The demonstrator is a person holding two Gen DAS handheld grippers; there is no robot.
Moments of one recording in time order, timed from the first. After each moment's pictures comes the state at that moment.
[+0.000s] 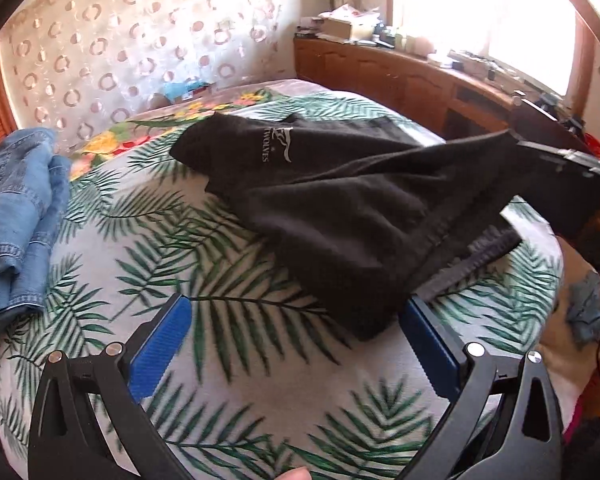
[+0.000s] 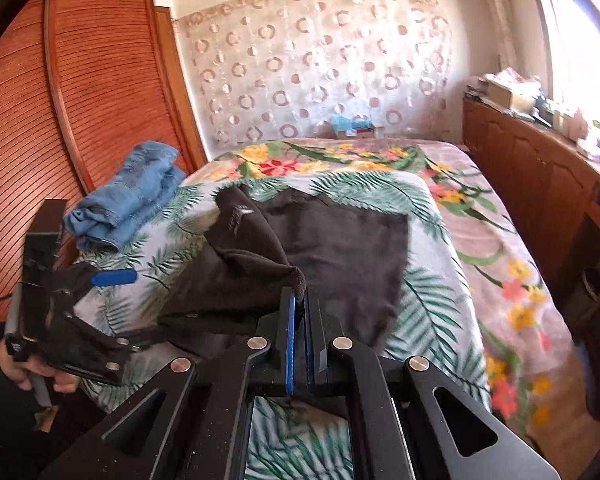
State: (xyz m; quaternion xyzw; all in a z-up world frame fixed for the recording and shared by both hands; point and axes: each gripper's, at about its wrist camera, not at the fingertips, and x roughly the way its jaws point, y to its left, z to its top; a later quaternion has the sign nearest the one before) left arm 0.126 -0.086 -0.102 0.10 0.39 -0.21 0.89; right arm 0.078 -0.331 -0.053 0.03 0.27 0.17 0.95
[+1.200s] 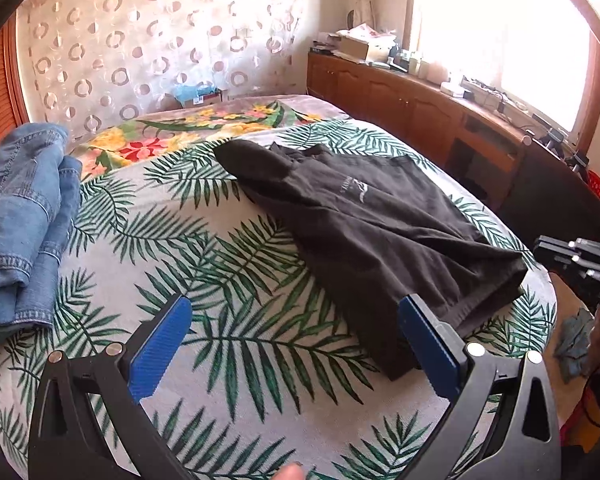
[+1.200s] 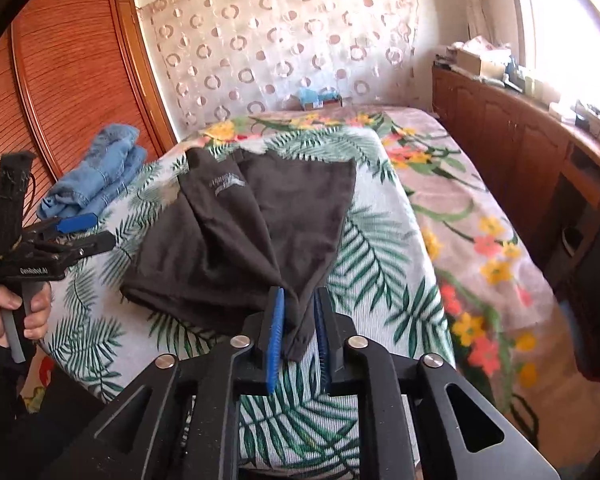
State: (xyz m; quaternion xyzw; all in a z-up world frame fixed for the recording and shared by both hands) left arm 0.159 -0.062 -0.085 0.06 0.38 -0.19 0.90; right arm 0.071 -0.362 -0.044 0.03 0.31 0.13 0.94
